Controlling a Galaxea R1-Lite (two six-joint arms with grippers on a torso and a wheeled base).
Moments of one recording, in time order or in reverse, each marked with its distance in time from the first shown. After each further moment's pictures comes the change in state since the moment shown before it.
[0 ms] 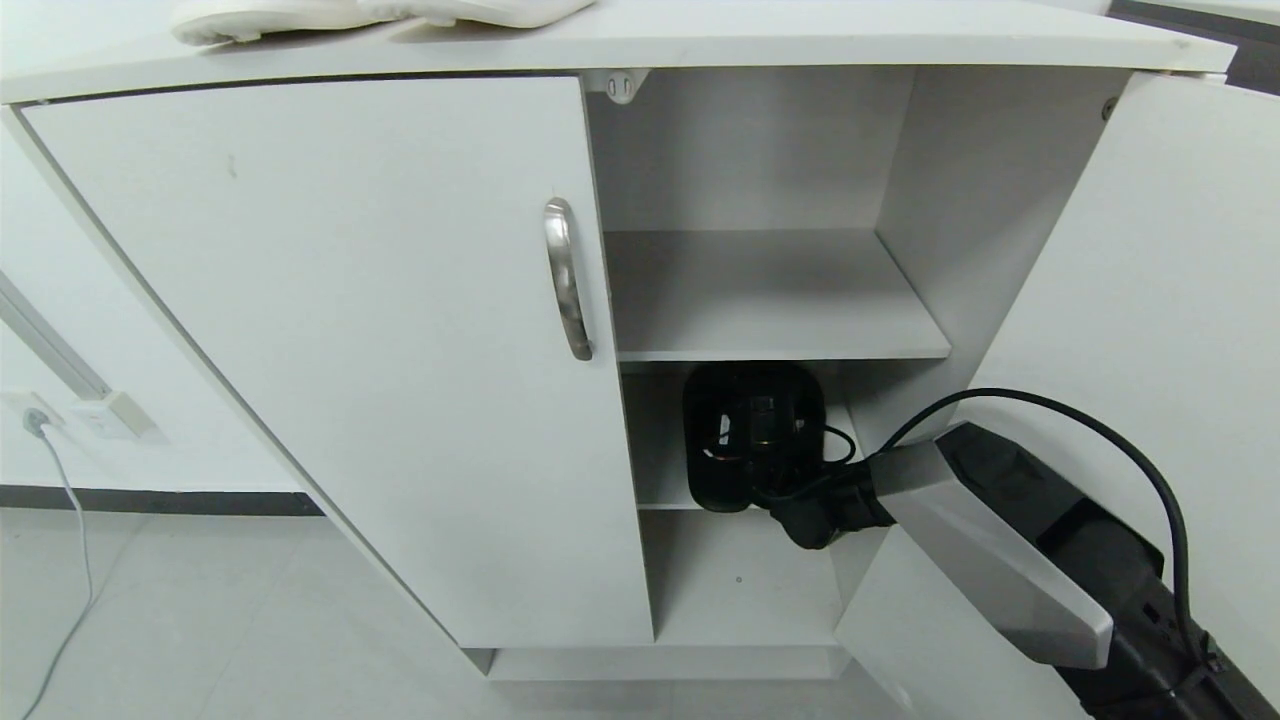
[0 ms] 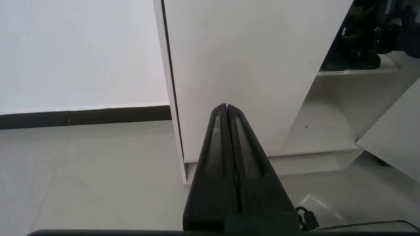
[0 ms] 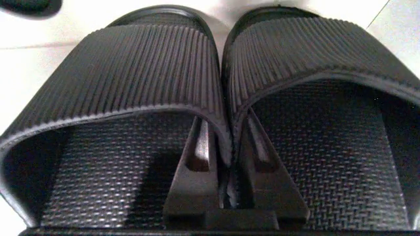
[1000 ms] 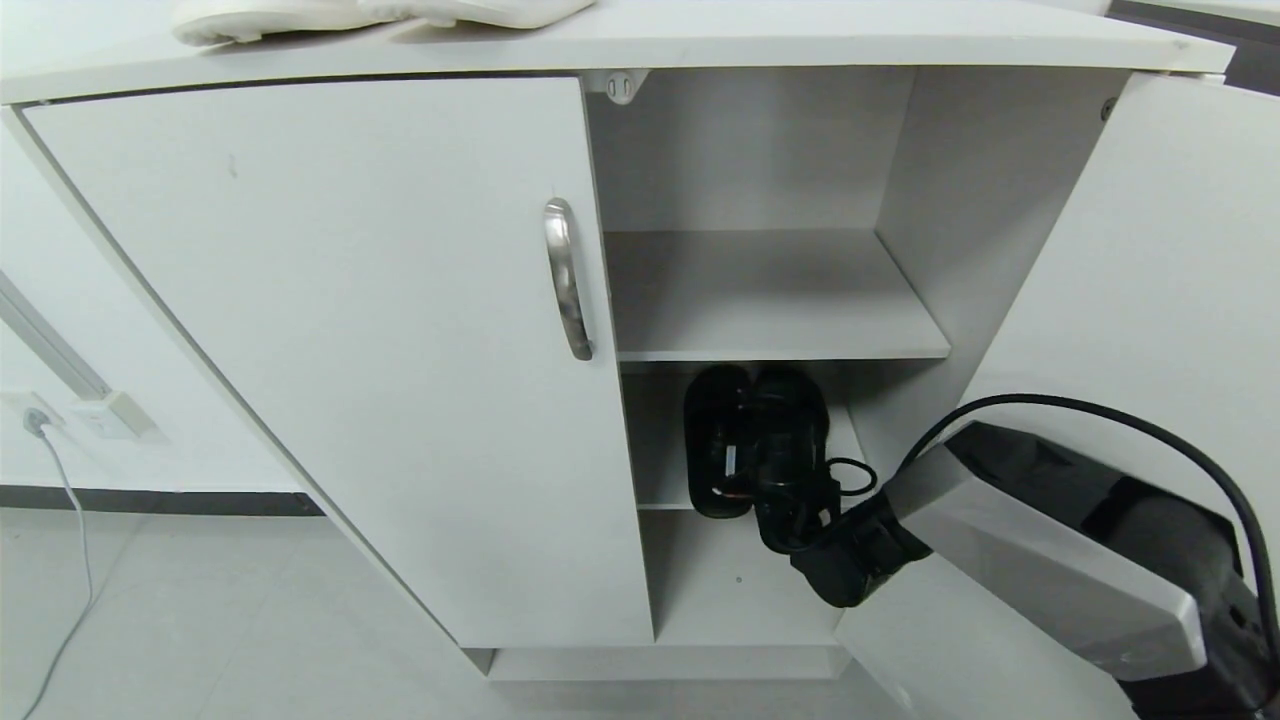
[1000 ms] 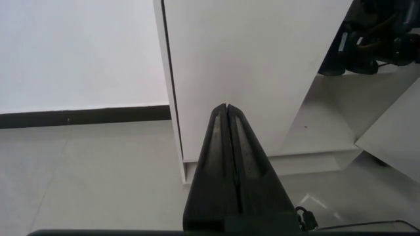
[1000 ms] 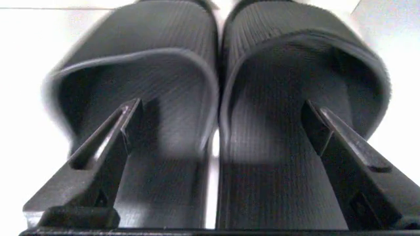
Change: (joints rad) left arm 0.000 0.000 0.000 0.000 -0.001 -0.004; right arm 0.061 -0.161 0.443 -0.296 -0.007 -0.055
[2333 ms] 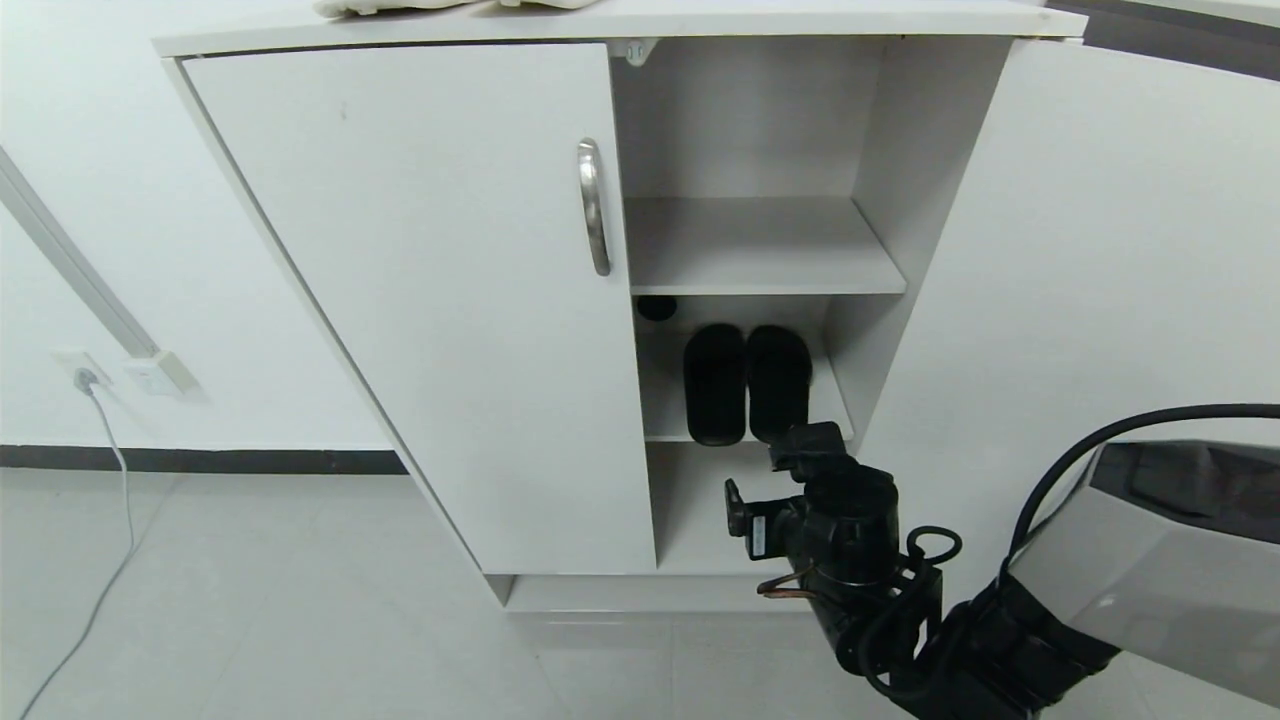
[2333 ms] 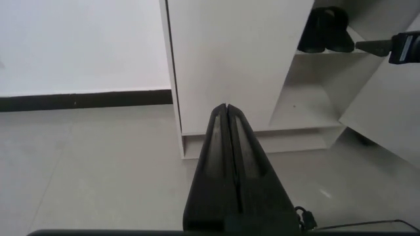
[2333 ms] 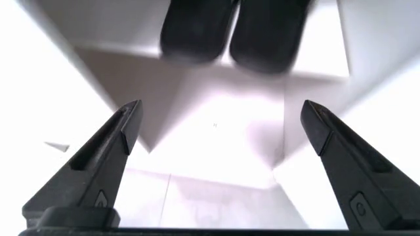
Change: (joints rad) left arm 0.000 0.000 0.000 0.000 0.000 -0.001; right arm 0.148 -0.325 0.604 -0.235 0.003 -0.005
